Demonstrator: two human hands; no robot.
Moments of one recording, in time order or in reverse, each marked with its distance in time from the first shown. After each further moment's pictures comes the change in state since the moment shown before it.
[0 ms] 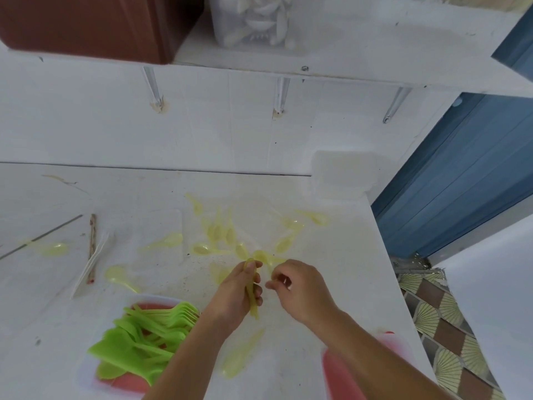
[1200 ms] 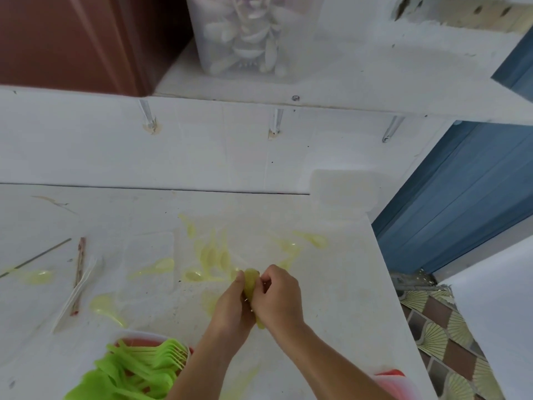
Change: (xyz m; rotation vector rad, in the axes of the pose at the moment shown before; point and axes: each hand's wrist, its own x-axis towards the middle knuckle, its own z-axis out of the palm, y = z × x) left_hand 0.030 0.011 0.022 -0.250 0.060 -0.066; right_hand 0.050 -0.027 0.033 0.151 0.213 0.339
